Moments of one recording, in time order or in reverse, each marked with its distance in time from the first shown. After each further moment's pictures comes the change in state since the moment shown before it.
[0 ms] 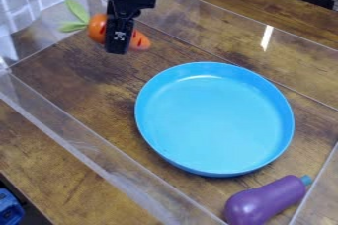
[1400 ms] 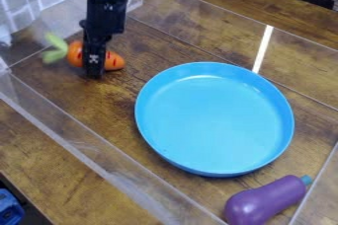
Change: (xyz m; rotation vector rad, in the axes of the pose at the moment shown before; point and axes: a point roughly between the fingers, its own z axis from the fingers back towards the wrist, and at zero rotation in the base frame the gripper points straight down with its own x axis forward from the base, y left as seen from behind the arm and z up) arm -0.031 0.031 -0.068 -0.092 -0.041 0.059
